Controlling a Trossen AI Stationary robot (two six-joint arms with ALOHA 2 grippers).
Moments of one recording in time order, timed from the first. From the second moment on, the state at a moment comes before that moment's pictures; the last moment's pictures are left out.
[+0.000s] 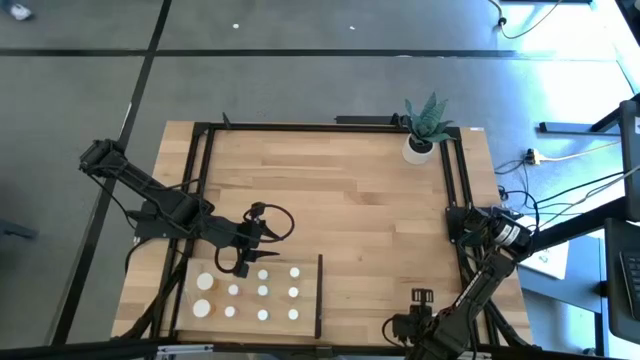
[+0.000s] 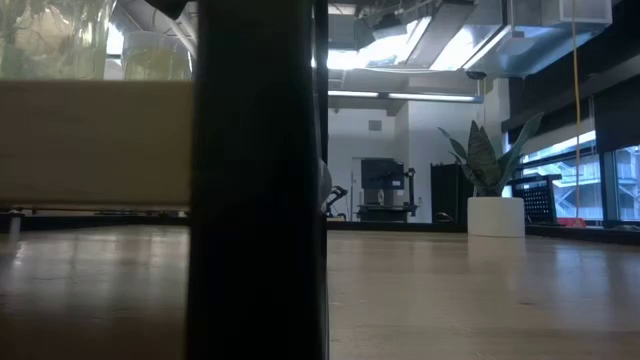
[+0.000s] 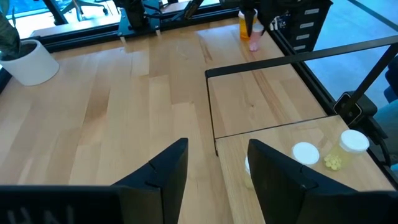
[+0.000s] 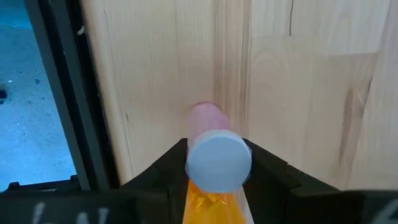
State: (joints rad) left arm -0.50 1.09 0.82 -0.27 -0.35 -0.11; right arm 1.00 2.02 1.49 -1.10 0.06 1.07
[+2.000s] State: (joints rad) left arm -0.58 1.09 0.82 -0.38 -0.27 -0.13; right arm 0.03 1.91 1.78 -1.09 0.07 0.21
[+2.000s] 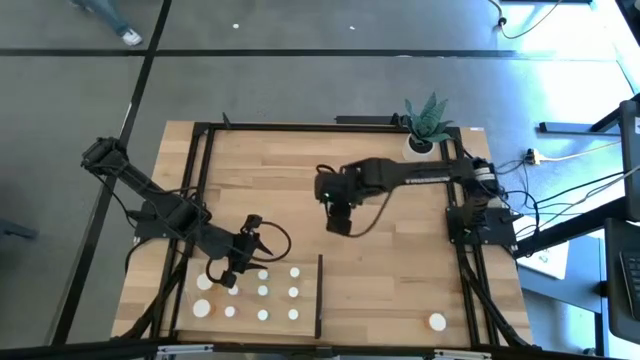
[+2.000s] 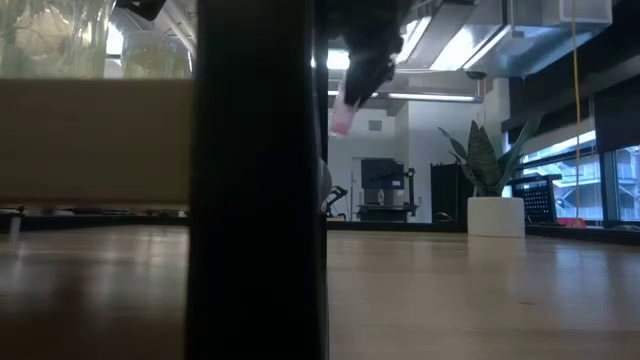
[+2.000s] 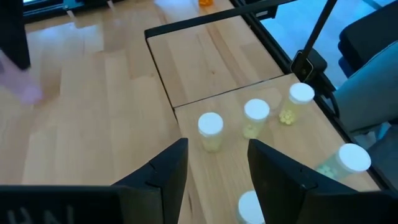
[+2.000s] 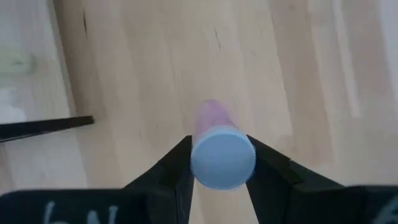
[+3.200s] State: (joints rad) left arm -0.49 1.09 0.82 -0.38 -0.31 -0.12; right arm -0.08 2.18 1.78 -1.03 0.05 0.12
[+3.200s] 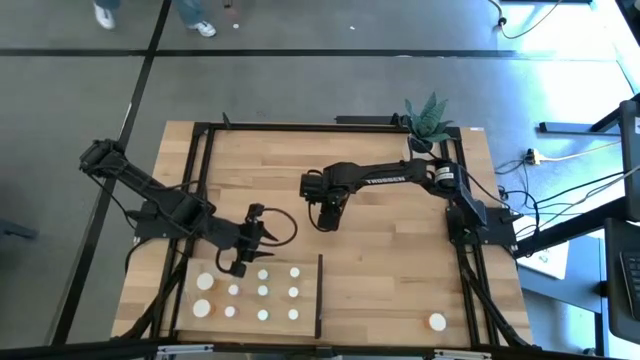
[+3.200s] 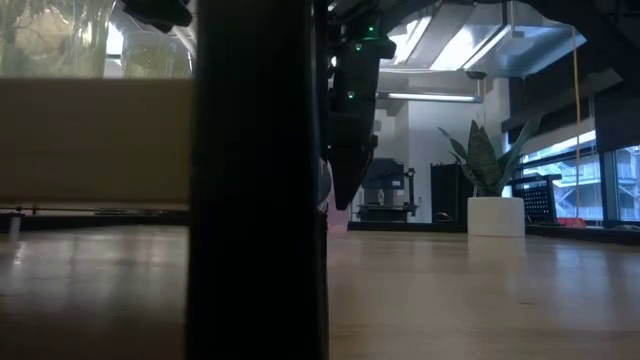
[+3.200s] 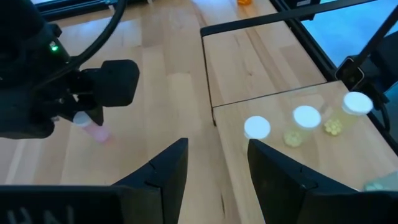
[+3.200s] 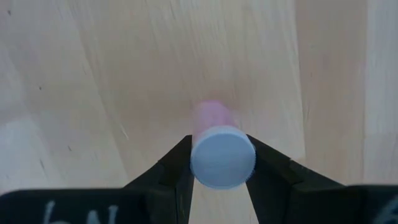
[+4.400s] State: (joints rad) left arm -0.48 1.09 0.82 -0.40 -0.31 -0.12; right arm -0.08 2.18 1.93 -1.14 0.05 0.16
